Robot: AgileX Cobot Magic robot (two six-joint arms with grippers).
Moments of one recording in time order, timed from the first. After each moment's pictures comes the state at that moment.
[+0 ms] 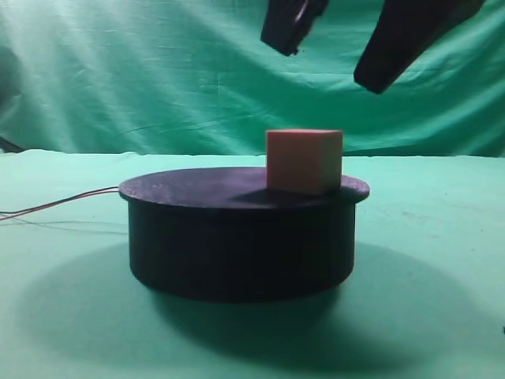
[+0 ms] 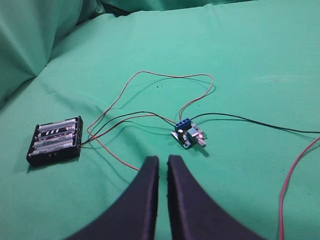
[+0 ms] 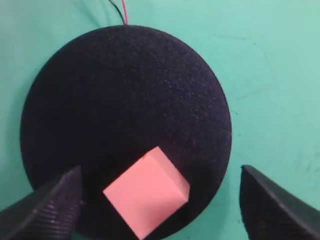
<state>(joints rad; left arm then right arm) 0.03 -0.02 0.03 0.22 0.37 -0.08 0.67 1.55 -0.92 0.37 0.66 -0.36</state>
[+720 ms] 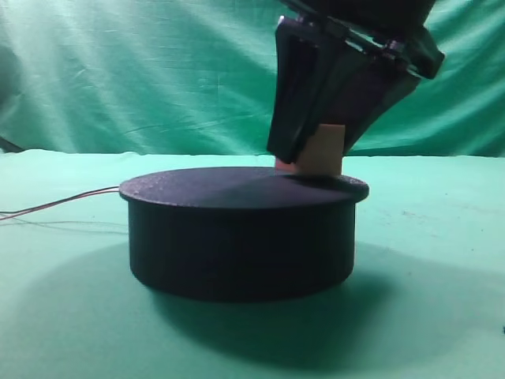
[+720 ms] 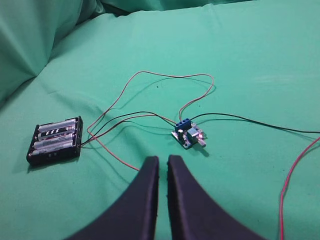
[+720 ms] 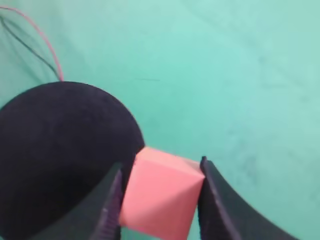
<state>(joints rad) 0.03 -0.02 0.03 0.22 0.37 -0.08 0.67 1.51 -0.96 0.08 0.71 -0.03</state>
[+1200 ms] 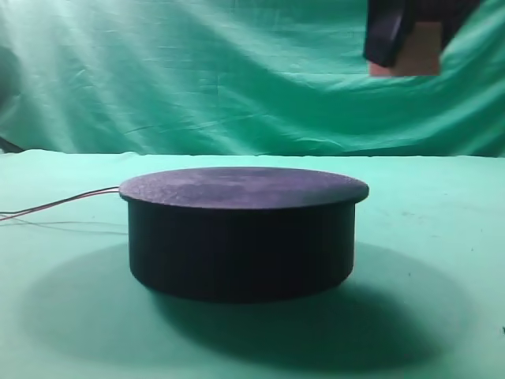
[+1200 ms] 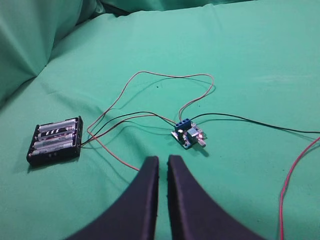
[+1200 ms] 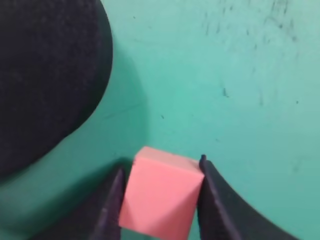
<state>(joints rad) 0.03 -0.02 0.03 0.22 0.37 -0.08 0.67 1.44 -0.71 0.00 0.61 0.17</state>
